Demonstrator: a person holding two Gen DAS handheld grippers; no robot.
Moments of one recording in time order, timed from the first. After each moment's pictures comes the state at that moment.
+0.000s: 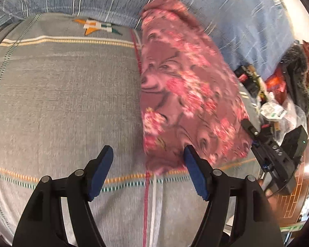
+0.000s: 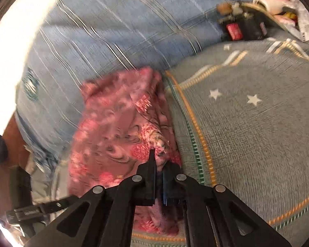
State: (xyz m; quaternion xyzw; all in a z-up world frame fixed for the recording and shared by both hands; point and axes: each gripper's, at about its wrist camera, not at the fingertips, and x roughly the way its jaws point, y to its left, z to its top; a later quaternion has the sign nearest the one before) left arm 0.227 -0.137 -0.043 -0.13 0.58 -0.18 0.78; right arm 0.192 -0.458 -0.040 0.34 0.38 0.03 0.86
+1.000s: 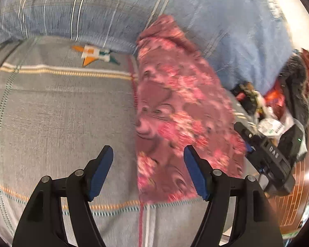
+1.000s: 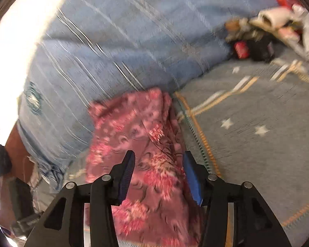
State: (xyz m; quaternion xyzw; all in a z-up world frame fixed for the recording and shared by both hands) left arm 0.265 -0.141 -0.032 -0.14 0.57 -0.17 0.79; right arm 0.238 -0.451 -0.041 0.32 0.40 0.03 0.86
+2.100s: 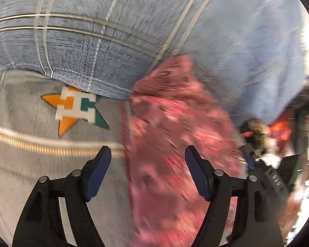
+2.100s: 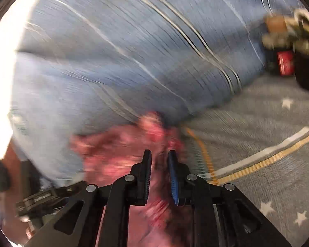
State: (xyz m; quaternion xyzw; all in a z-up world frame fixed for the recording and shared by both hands) left arm 0.378 -0.137 -0.036 -0.19 0.56 -0.18 0.79; right arm 0.302 -0.492 -0.035 0.36 0.35 0.09 0.86
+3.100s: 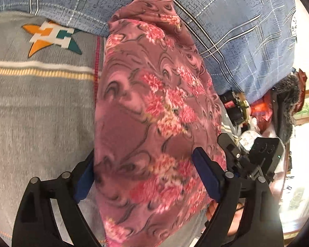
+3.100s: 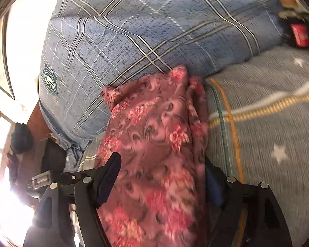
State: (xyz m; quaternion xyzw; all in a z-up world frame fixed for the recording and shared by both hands) left arm 0.321 -0.169 -0.072 -0.22 0.62 -0.22 0.72; right arm 0.282 -0.465 -0.065 0.31 0.42 0.17 0.84
